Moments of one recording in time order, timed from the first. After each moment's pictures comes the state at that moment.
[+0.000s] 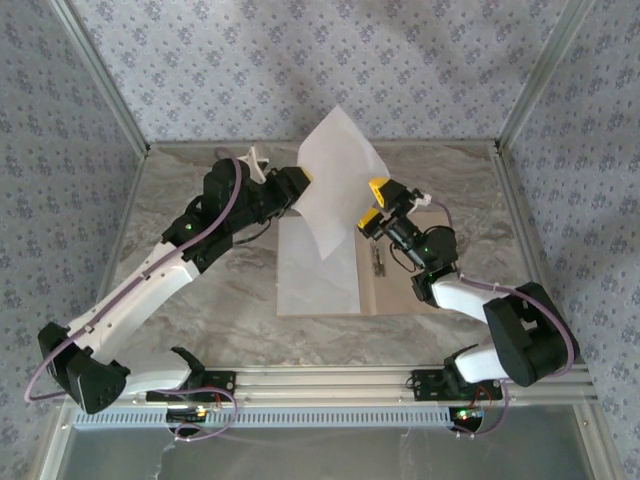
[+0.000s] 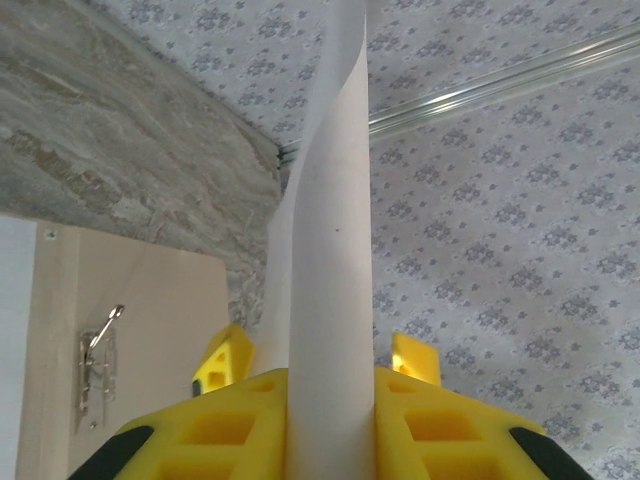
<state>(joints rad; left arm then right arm) -0.68 1.23 1.24 -0.25 0.14 -1.17 0.42 1.38 0.48 1.28 -0.34 1.78</state>
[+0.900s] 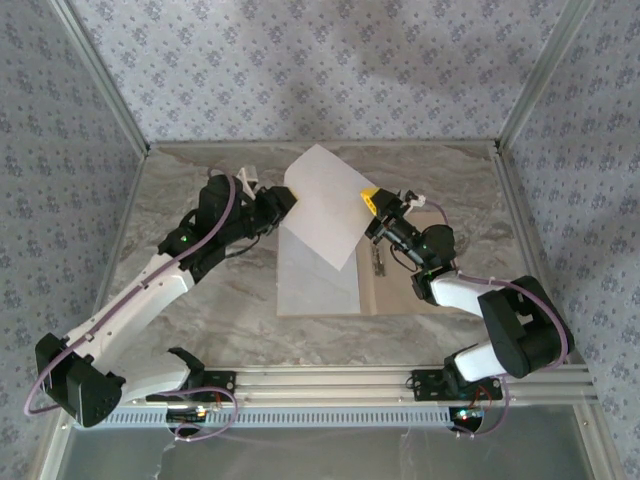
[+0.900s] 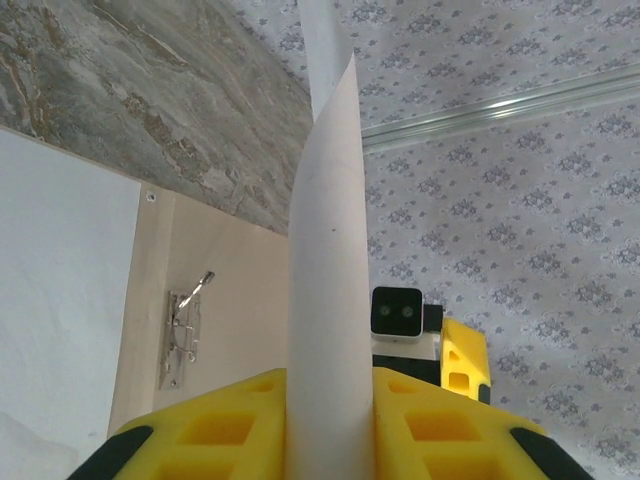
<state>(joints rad) -0.61 1.16 1.08 -0.26 0.19 -1.20 0.41 1.43 0.48 1.28 -0.44 1.83</state>
